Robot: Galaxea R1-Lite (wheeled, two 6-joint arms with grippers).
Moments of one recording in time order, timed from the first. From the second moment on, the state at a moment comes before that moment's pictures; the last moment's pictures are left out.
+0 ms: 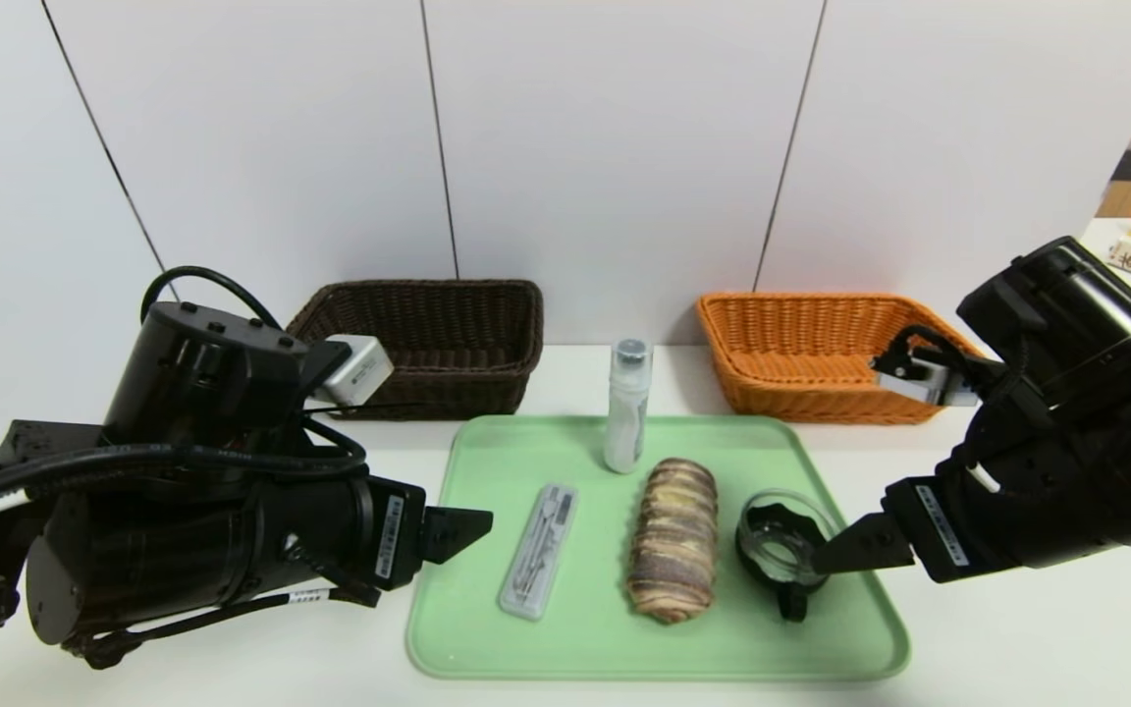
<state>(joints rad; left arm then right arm) -0.66 1.45 -0.80 -0.04 0.05 -0.31 0.44 1.54 -1.14 0.69 0.13 0.24</state>
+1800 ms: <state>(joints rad) -0.66 1.42 -0.79 -0.05 0.06 -0.30 0.36 1.74 -1.22 0.62 0.06 0.17</state>
